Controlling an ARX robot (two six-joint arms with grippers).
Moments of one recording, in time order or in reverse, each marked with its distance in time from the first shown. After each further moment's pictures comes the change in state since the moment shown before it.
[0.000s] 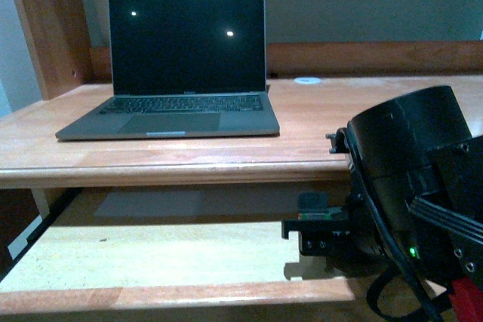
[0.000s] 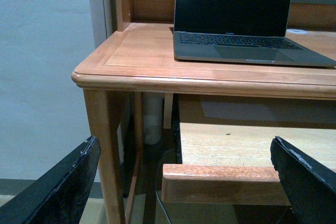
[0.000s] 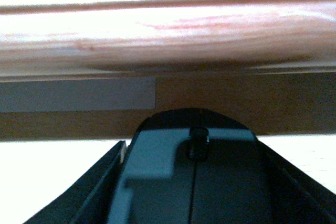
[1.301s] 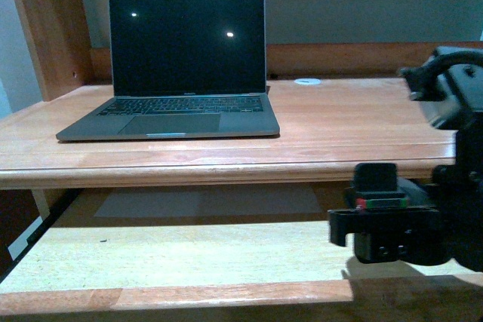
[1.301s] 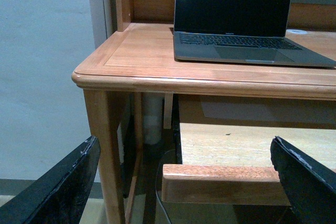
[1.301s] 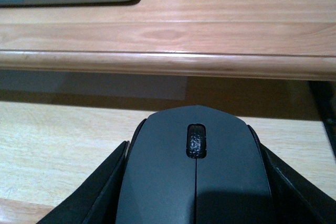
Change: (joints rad) left arm 0.000 0.000 0.000 0.000 0.000 0.000; right arm 0.025 -0.471 -0.317 0.061 -0.082 -0.068
